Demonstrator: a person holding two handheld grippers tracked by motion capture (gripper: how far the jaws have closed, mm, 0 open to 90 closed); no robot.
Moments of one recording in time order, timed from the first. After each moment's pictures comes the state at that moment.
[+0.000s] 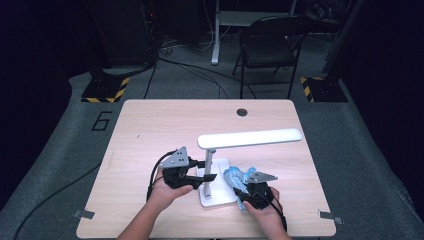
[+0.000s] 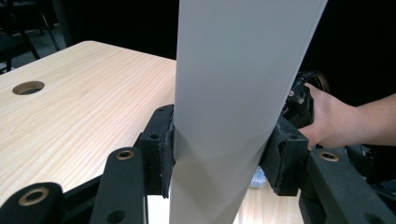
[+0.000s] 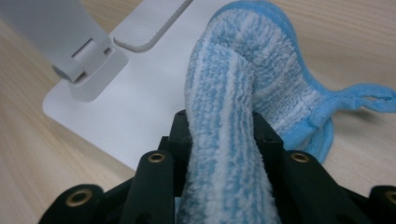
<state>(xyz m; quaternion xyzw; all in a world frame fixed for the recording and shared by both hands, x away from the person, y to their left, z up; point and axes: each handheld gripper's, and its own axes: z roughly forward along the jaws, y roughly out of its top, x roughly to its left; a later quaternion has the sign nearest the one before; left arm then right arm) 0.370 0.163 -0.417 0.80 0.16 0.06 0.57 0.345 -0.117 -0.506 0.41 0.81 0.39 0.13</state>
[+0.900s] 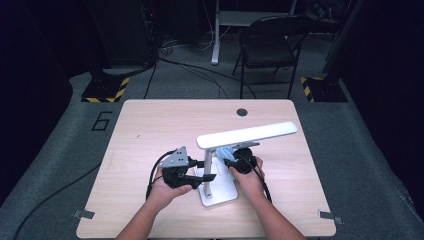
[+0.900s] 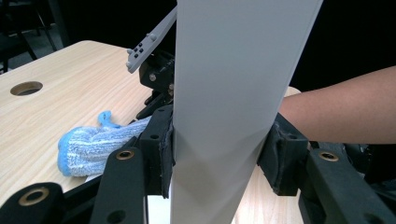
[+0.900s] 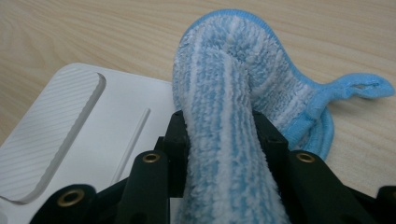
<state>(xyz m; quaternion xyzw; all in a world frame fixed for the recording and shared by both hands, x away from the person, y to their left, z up) 0.372 0.164 -0.417 0.80 0.16 0.06 0.57 0.453 -0.080 -0.505 0.46 0.79 0.38 0.13</state>
